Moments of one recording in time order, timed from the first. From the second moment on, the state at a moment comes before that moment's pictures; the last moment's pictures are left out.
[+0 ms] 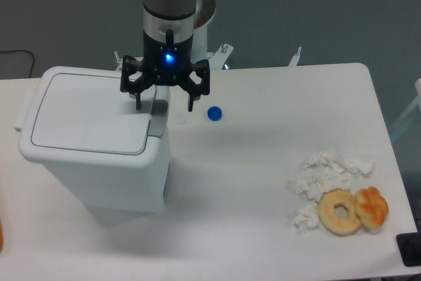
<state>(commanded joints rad) 2.34 -1.64 -1.53 -1.34 1.38 0.25</state>
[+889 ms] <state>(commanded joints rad) 2.34 -1.68 -1.52 -1.29 1.38 0.23</state>
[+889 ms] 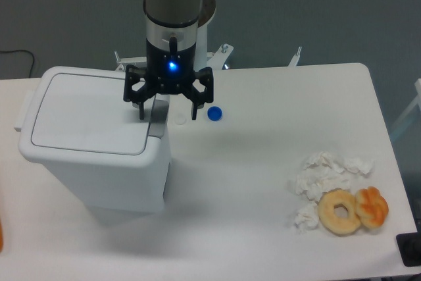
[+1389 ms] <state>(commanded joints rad) 2.33 -1.67 -1.49 -1.29 1.37 0.23</state>
